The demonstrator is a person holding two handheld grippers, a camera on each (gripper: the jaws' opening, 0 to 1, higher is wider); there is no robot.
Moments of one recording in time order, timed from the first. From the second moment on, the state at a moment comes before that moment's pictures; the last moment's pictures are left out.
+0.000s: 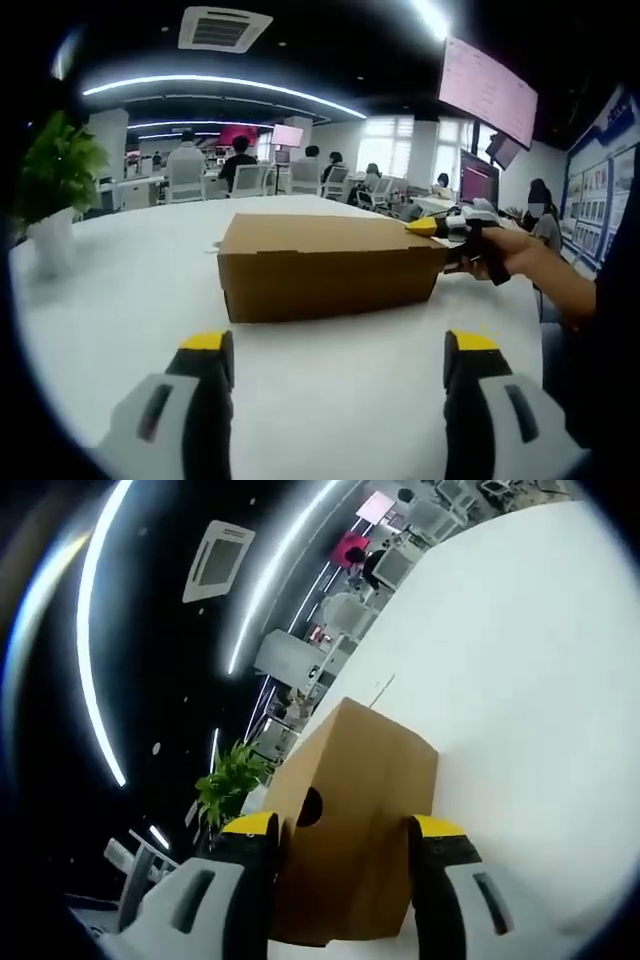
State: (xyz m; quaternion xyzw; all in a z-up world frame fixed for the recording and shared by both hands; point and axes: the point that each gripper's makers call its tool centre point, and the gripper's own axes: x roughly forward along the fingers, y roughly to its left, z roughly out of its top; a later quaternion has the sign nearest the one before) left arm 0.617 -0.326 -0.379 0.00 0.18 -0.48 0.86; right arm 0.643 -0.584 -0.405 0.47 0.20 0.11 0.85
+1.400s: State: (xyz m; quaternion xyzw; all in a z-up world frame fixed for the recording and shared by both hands) left arm 0.616 -0.326 -0.384 0.00 0.18 -0.48 0.86; right arm 0.637 -0.596 -0.395 0.50 0.19 0.11 0.83
